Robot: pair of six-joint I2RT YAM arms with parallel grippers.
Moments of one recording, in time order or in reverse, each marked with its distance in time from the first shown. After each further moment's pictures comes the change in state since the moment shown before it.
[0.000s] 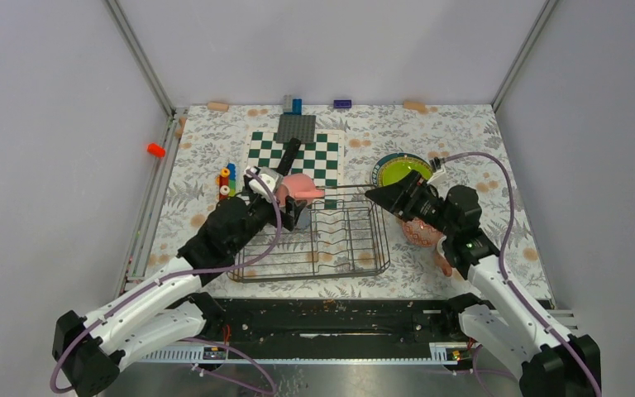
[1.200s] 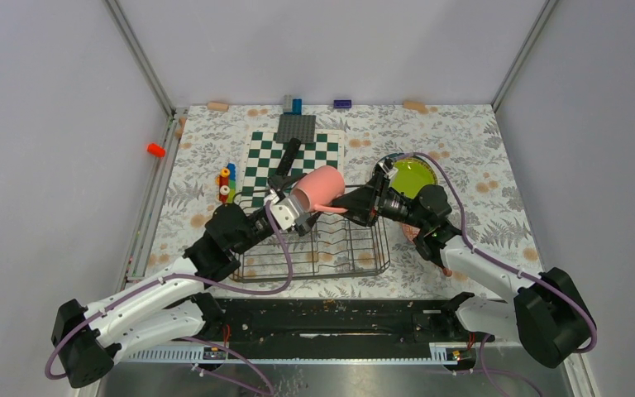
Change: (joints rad) left arm -0.118 0.035 0.000 0.319 0.273 0.484; right arm 0.249 0.344 0.012 0.648 -0.217 0.731
